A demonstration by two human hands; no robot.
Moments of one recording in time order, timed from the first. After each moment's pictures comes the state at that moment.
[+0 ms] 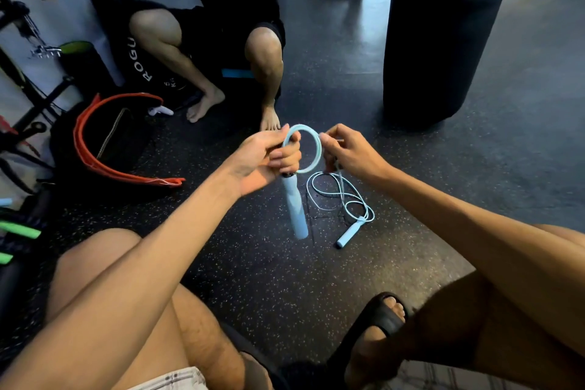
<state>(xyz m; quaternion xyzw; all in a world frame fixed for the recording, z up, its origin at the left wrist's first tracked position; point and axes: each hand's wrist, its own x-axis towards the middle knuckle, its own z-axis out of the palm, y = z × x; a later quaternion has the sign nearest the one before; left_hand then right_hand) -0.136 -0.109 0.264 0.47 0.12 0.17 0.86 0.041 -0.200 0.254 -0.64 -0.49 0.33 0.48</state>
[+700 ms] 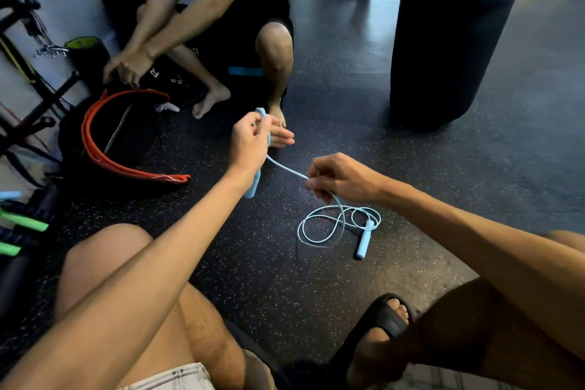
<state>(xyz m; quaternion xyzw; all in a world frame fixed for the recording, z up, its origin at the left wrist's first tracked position) -0.133 -0.081 0.241 0.62 0.32 0.45 0.56 0.023 -0.210 0.246 -0.60 -0.67 0.35 0.26</state>
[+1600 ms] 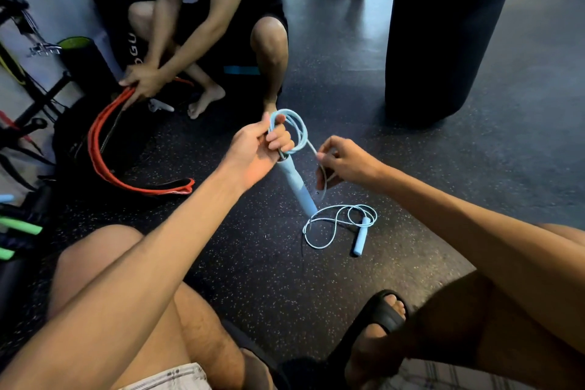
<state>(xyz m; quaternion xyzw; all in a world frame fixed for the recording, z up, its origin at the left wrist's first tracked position) -0.130 -0.101 0.259 0.35 0.16 0.31 0.87 0.035 -0.204 0.247 -0.67 -0.49 0.42 0.38</state>
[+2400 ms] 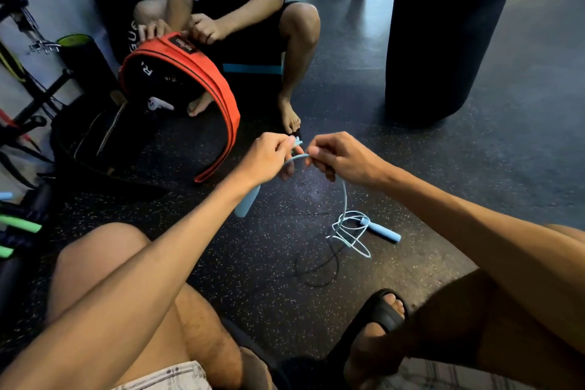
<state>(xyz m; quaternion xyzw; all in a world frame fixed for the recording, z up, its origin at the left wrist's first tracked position) -0.127 -0.101 0.239 0.82 0.32 0.24 0.41 0.028 -0.208 0.266 -0.60 -0.64 0.32 0.36</state>
